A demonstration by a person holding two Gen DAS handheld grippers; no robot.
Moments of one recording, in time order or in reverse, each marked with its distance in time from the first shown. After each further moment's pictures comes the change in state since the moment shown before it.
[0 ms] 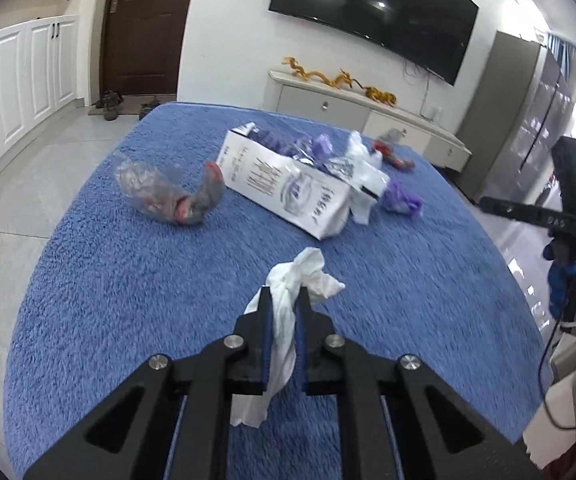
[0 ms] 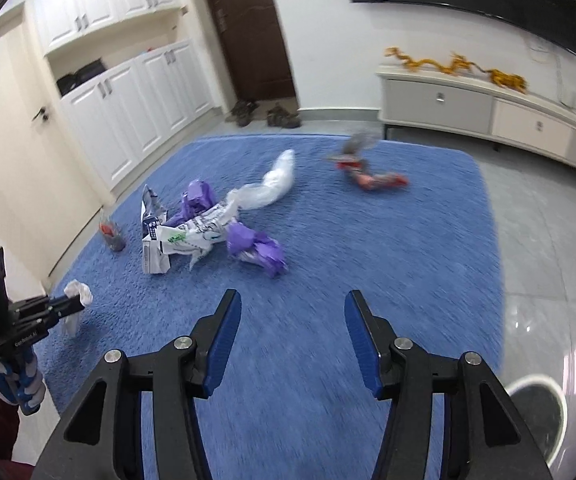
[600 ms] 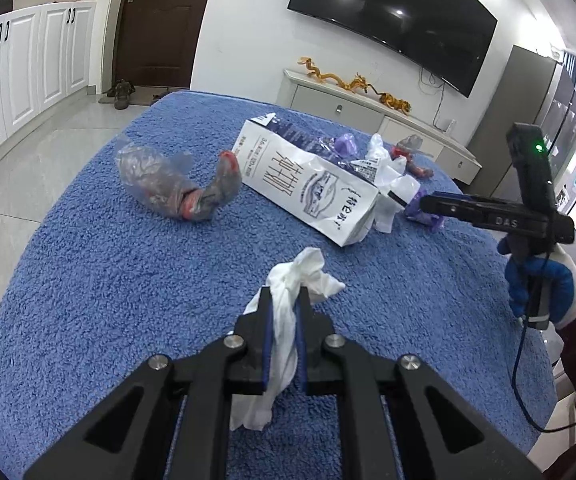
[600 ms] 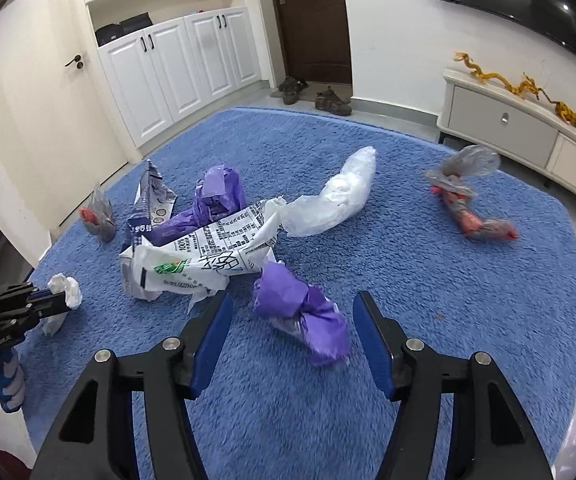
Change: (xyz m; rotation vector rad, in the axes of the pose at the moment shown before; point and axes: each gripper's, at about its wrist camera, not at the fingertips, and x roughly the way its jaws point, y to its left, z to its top) left arm 0.028 0.008 0.000 -0.053 0.006 0.014; right arm 0.099 0.033 0.039 -0.176 0.064 0.093
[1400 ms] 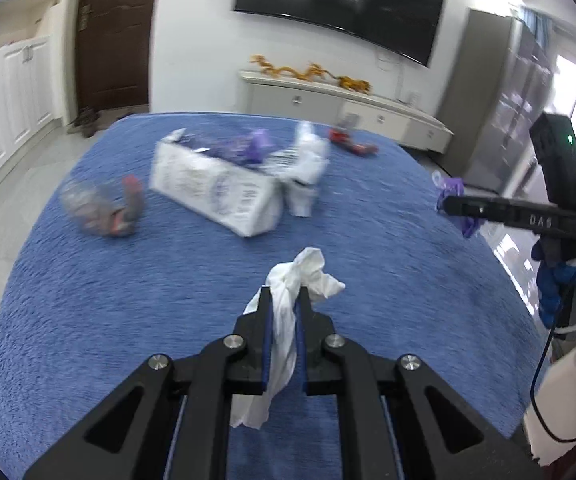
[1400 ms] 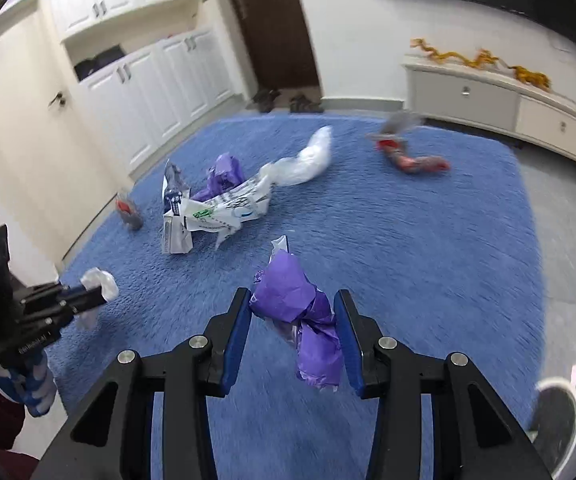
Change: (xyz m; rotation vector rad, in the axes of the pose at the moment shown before) left arm -0.020 -0.079 -0.010 0.190 0.021 -0.058; right arm -0.098 0.003 -0.068 0.169 -0.052 -0.043
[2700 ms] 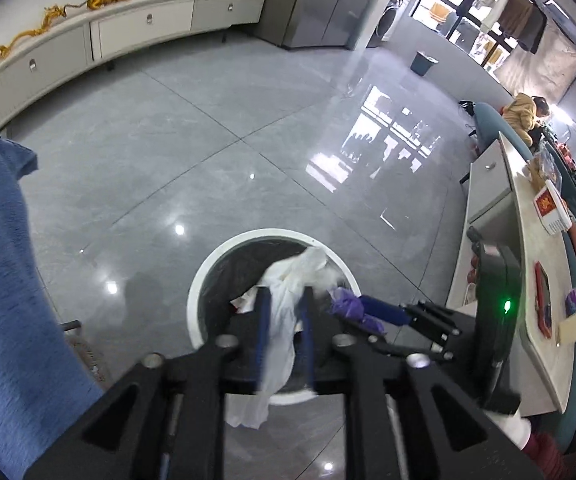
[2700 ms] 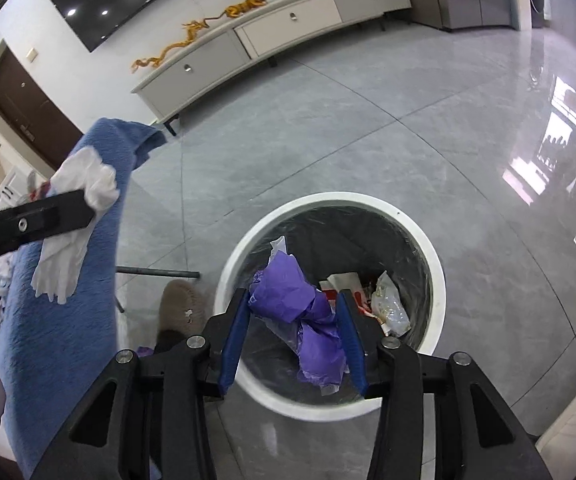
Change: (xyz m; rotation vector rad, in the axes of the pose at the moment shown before) left arm 0.263 -0.454 0.067 0.417 0.433 -0.436; right arm -0.108 -0.334 -0.244 0.712 -0.036 -0.360
